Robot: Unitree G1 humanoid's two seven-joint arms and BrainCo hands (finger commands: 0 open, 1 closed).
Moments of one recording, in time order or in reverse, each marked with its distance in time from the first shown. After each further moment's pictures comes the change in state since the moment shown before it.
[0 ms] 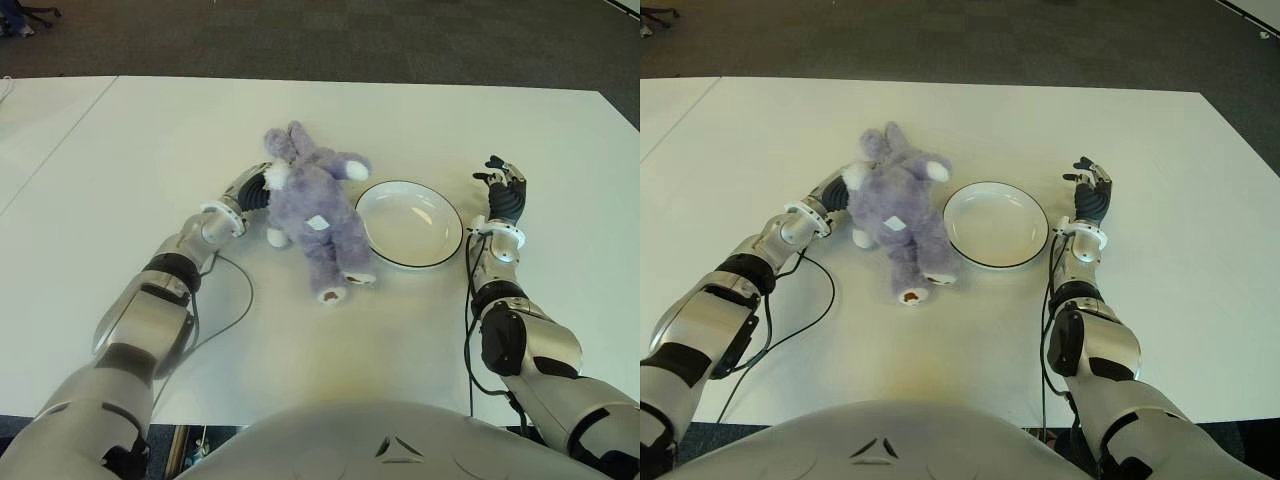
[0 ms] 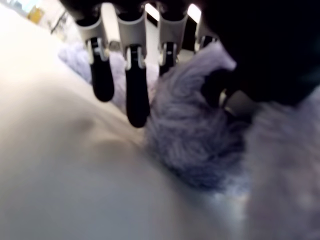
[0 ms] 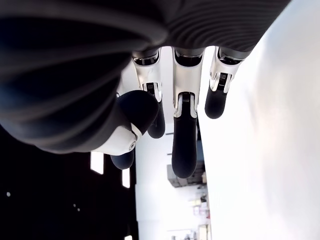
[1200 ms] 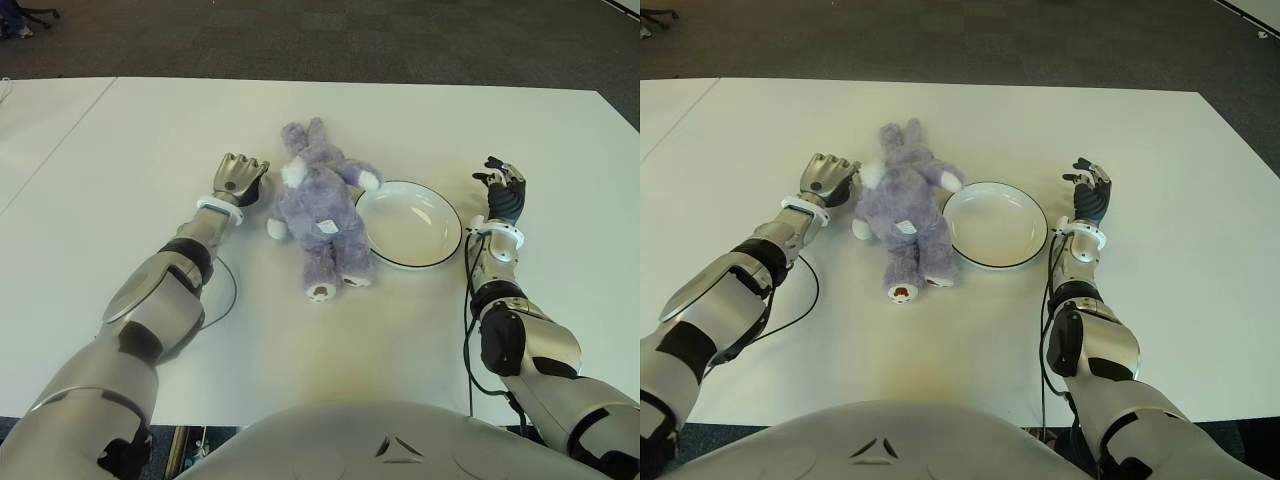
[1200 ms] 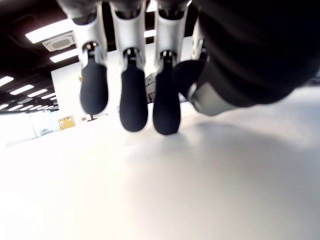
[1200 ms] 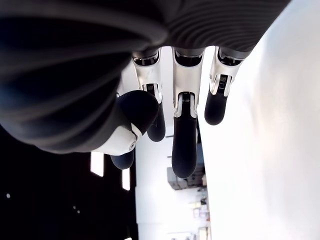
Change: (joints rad) left arm -0.118 -0.015 -0.333 0.115 0.374 0.565 0.344; right arm 0.000 0.002 0.008 0.000 -0.003 0.000 -0.016
